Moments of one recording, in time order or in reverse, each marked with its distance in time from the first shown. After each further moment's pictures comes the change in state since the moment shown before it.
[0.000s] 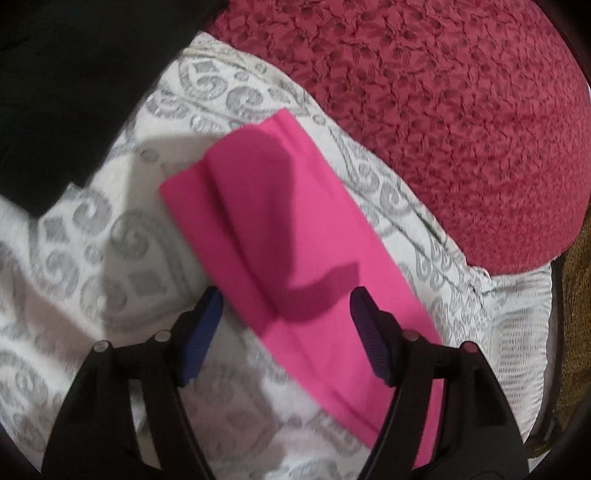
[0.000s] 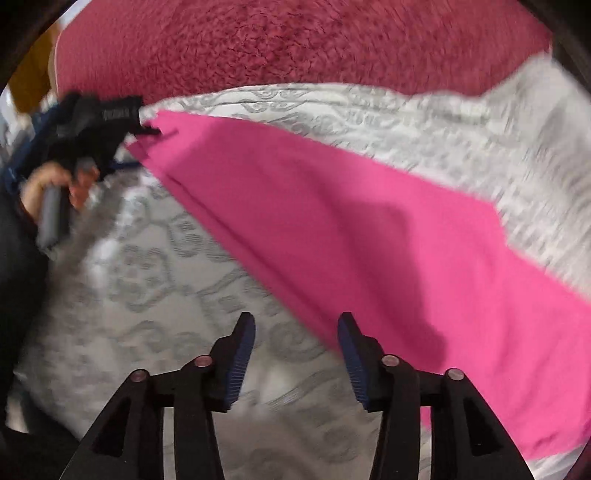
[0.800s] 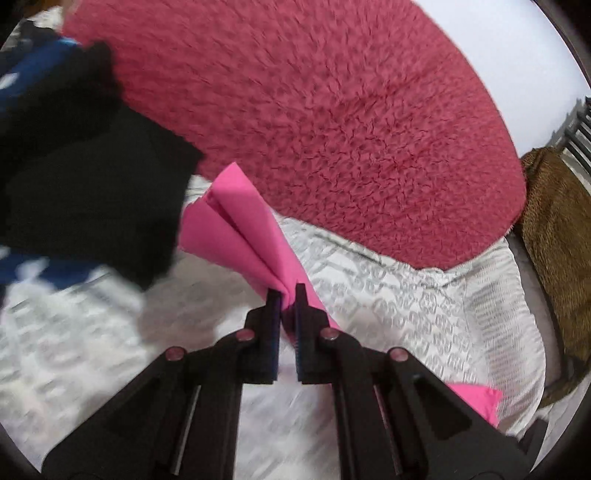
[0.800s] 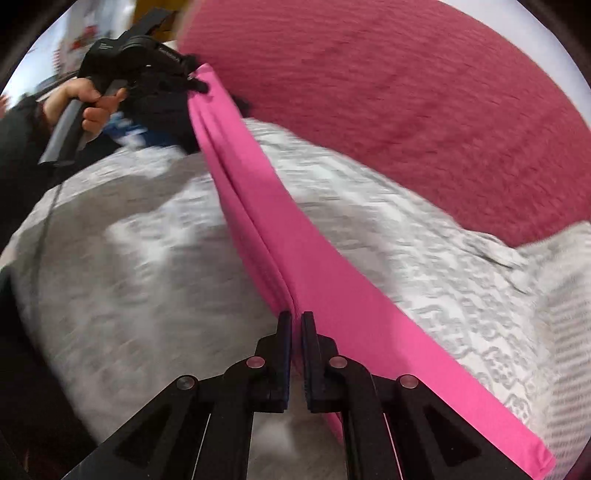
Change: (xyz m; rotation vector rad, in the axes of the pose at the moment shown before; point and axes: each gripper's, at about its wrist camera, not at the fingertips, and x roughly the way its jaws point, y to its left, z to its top) left arm -0.184 0.013 -0.016 0.236 -0.241 -0.070; right arm -0.065 0.057 -0.005 -0.437 -0.209 0.109
